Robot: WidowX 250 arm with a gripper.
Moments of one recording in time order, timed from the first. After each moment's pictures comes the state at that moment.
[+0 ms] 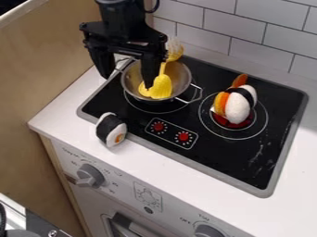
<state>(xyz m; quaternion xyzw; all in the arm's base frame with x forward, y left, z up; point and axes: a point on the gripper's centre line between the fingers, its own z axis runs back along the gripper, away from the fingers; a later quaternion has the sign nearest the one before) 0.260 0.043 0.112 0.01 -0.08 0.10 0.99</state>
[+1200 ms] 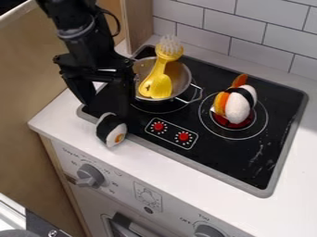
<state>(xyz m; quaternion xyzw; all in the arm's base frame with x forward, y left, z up) 0.233 0.065 0.084 -0.05 -0.09 0.11 0.99</state>
